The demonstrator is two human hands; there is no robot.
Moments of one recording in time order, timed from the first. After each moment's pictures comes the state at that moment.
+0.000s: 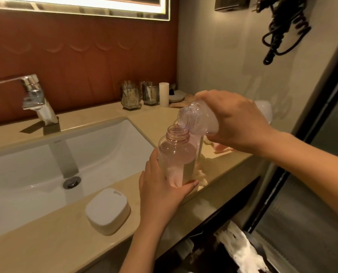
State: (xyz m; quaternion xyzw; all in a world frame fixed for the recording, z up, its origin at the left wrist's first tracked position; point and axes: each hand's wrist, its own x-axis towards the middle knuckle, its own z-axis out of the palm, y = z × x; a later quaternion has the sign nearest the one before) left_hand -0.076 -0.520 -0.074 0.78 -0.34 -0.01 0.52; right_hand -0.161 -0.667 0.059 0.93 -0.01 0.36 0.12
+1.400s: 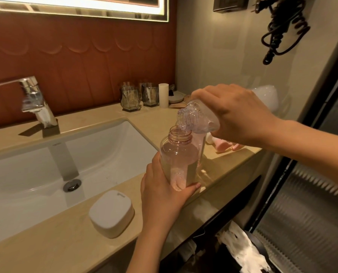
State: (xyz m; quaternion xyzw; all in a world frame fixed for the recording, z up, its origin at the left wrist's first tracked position) left_hand -0.076 -0.514 -0.078 0.78 -0.36 0.01 0.51; right_hand -0.153 -0.673 0.069 0.93 0.02 0.32 0.20
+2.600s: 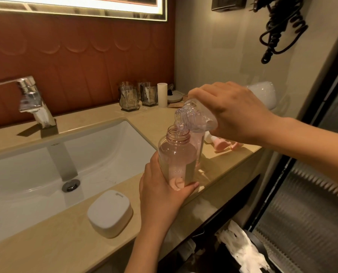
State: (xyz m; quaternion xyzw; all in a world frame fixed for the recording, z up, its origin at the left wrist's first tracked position) left_hand -0.075 -0.515 -0.080 0.78 -0.36 0.02 0.52; right_hand -0.150 -0.675 0.070 0.92 0.03 0.33 0.21
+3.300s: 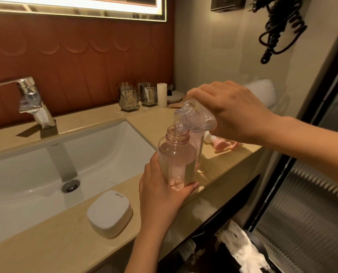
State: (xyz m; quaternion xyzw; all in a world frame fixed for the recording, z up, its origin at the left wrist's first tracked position) left_hand -0.074 -0.516 -0.081 0.78 -0.36 0.02 0.51; right_hand -0.149 -0.674 0.071 0.92 0.03 0.33 0.22
